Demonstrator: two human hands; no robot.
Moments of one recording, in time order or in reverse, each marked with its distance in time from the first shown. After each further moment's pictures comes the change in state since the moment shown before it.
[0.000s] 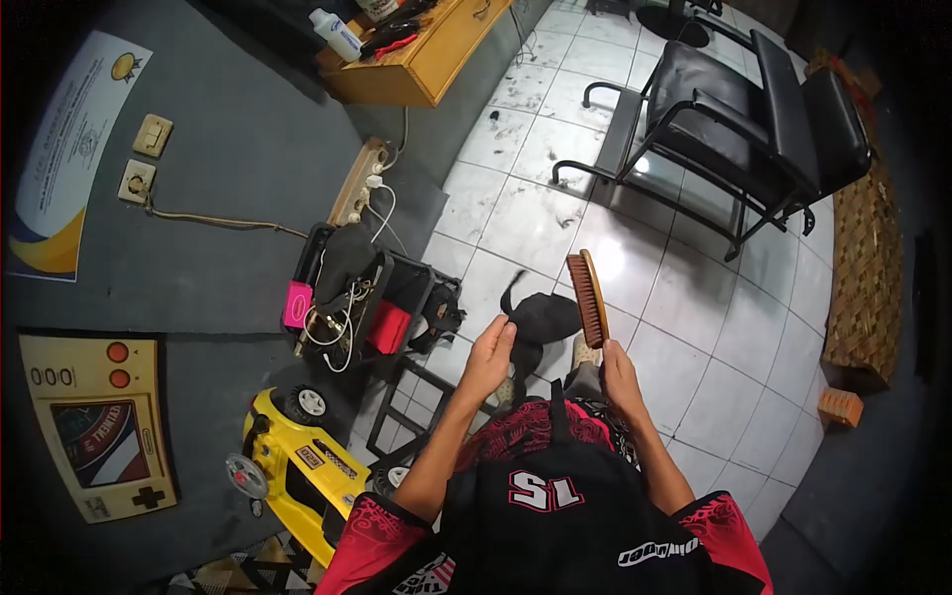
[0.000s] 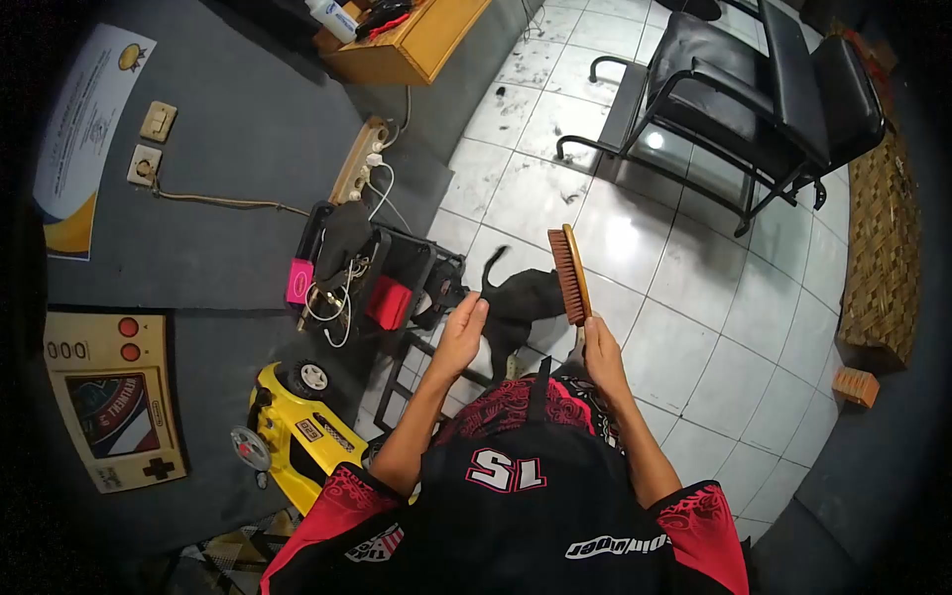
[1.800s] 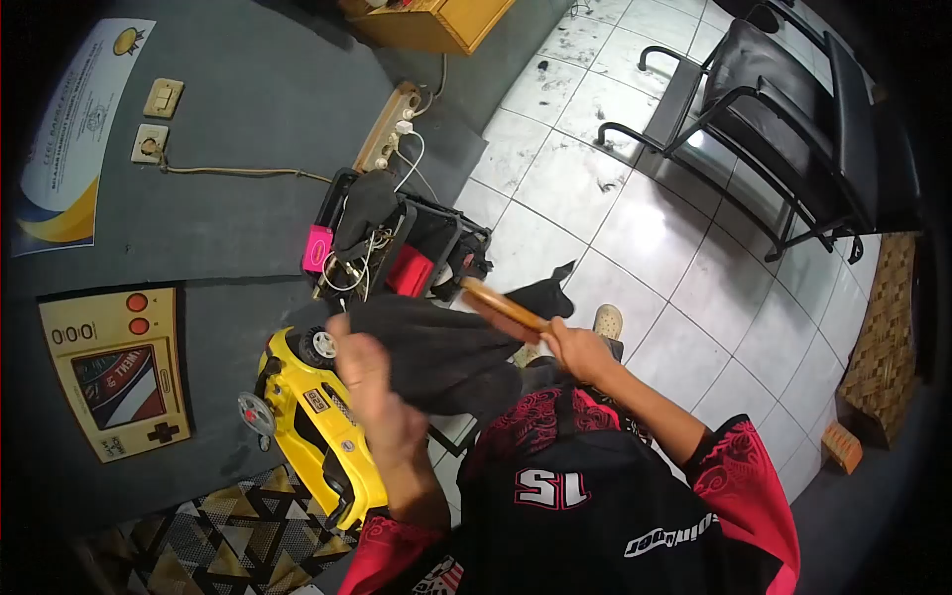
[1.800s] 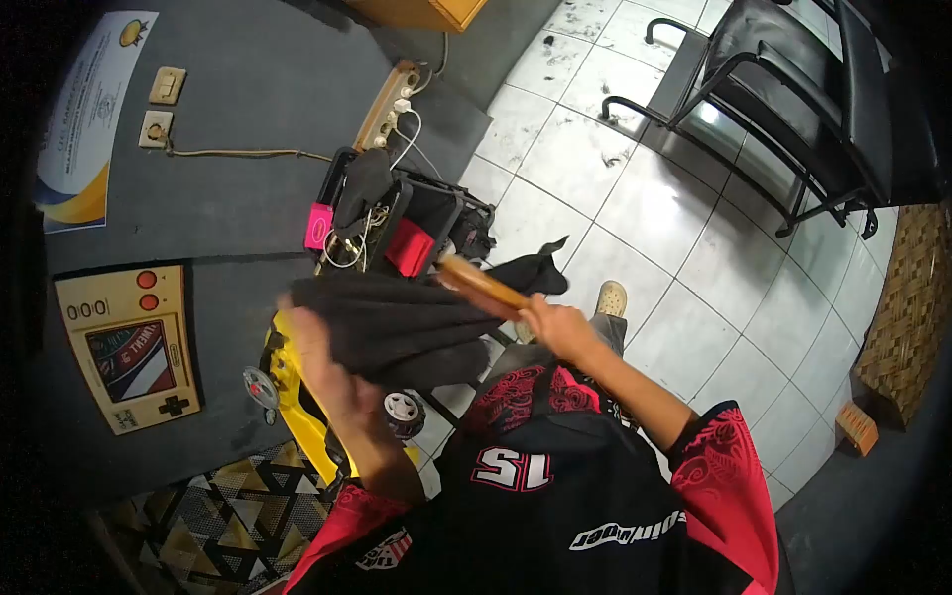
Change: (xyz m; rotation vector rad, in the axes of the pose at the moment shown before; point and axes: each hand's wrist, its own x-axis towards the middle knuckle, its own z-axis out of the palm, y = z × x) left_hand -0.064 0.167 0.021 -0.375 0.829 0.208; right_hand 0.051 -0.003 0.048 -0.601 -0.566 -0.461
